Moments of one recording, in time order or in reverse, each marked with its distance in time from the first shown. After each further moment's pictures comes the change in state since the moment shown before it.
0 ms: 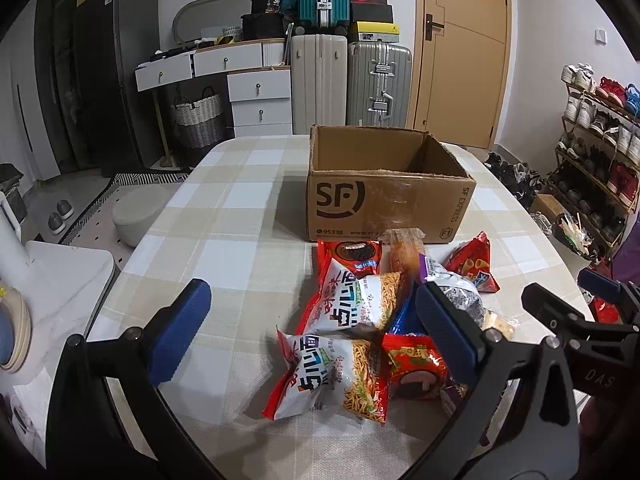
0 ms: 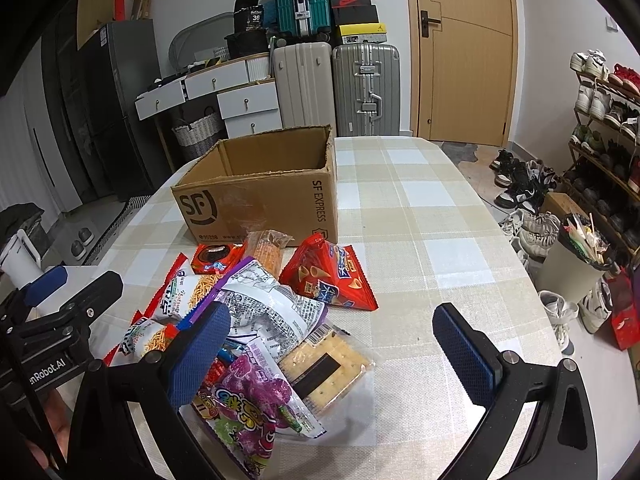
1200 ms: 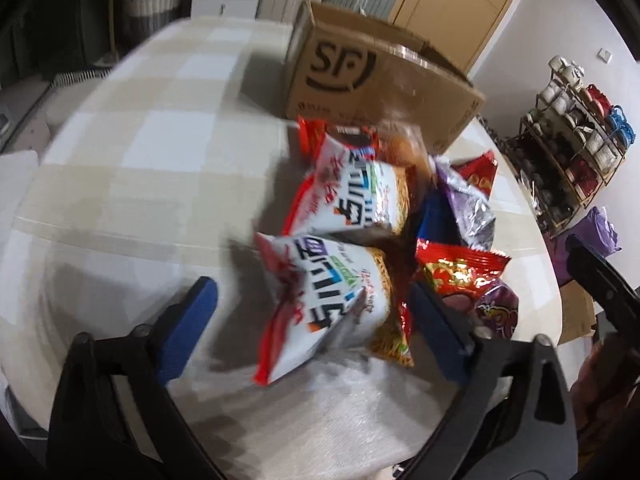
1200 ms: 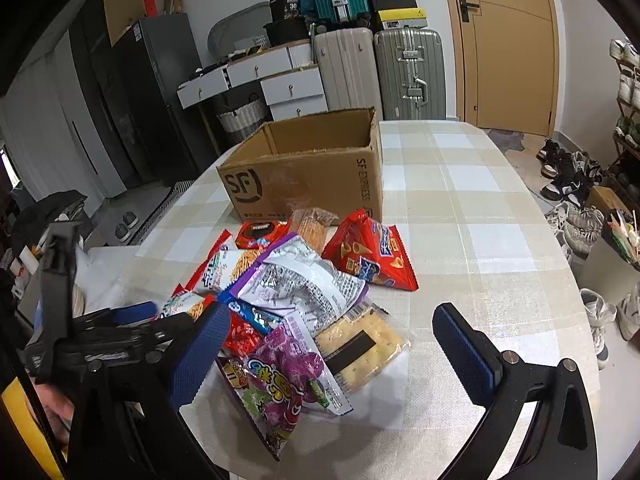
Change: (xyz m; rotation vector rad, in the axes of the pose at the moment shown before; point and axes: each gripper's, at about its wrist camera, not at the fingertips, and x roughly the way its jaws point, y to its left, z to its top) left arm 0.079 0.034 -0.053 -0.134 0.371 -0.279; right arm 0.001 -0.002 -0.010 -0.024 0.070 0.190
